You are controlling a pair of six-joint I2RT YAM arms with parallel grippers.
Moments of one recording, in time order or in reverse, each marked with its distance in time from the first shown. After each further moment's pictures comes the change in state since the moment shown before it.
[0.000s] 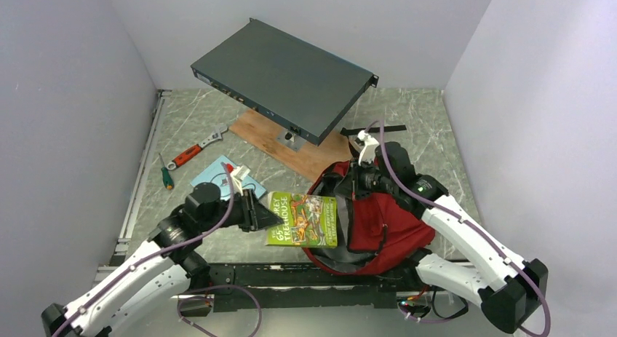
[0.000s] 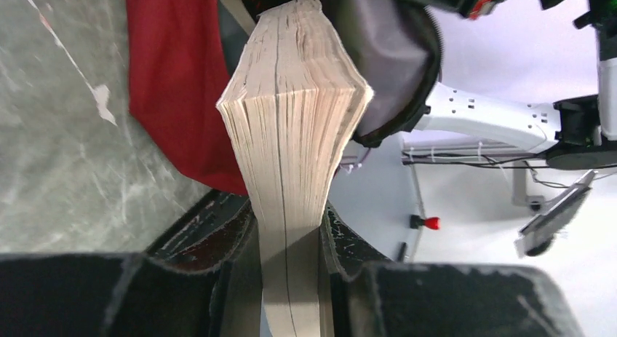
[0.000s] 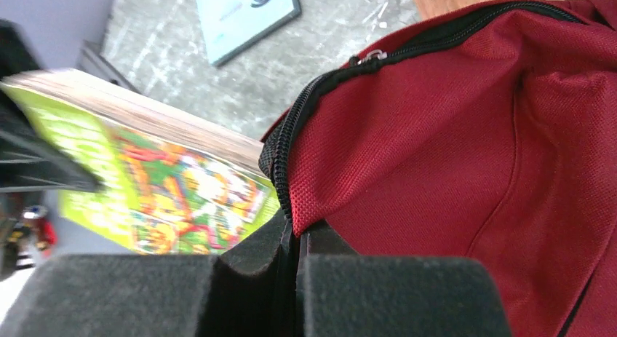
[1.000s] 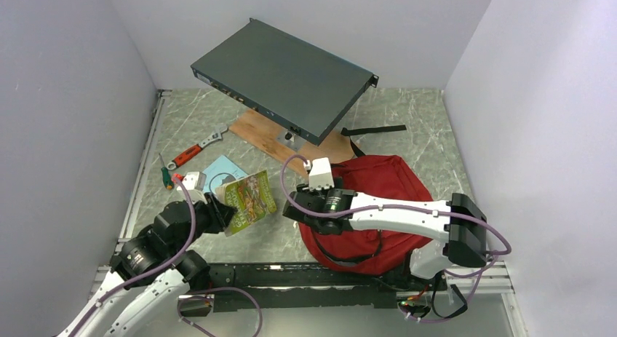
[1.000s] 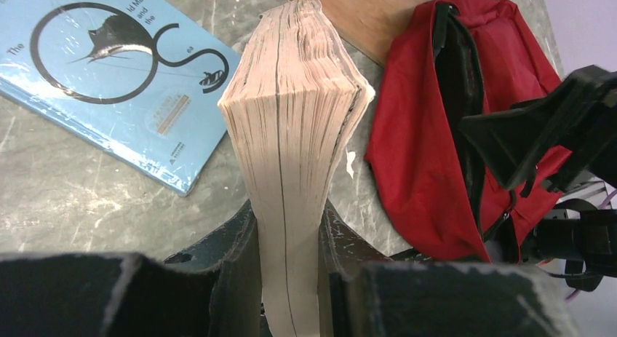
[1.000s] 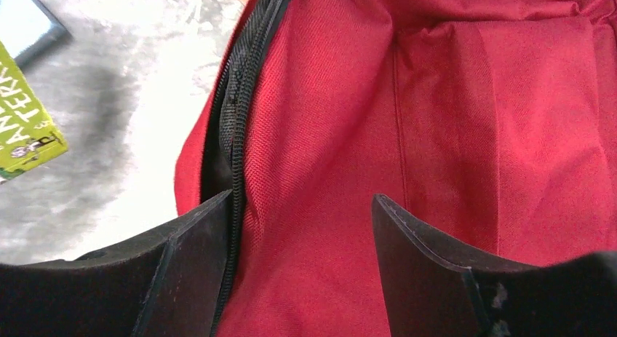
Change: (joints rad) left arm 0.000 -0.262 0.084 -0.455 -0.632 0.223; right arm 0.637 0.523 0.307 -0.381 1.115 0.495
